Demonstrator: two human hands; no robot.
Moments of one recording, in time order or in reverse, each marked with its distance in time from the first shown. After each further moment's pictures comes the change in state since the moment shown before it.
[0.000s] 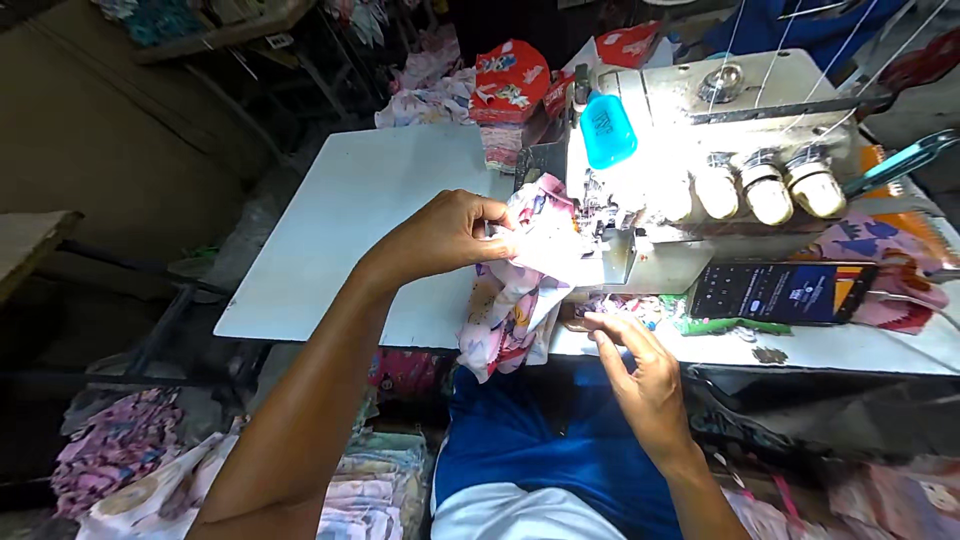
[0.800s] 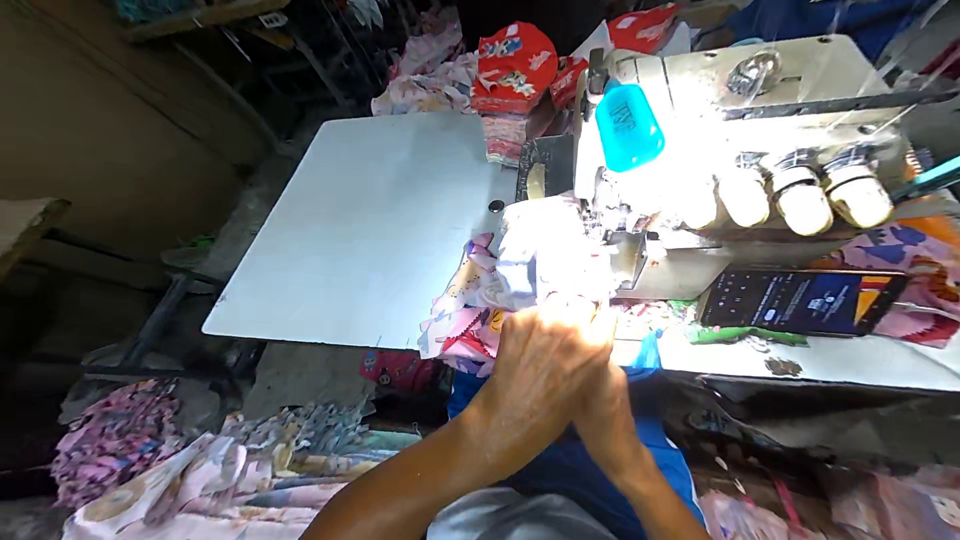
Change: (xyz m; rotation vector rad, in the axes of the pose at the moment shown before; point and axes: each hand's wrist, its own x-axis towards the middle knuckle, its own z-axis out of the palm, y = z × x) left_hand -0.026 0.081 0.125 0.656 0.368 0.094; right_hand -0.018 -0.013 0.042 0.050 0.015 -0.019
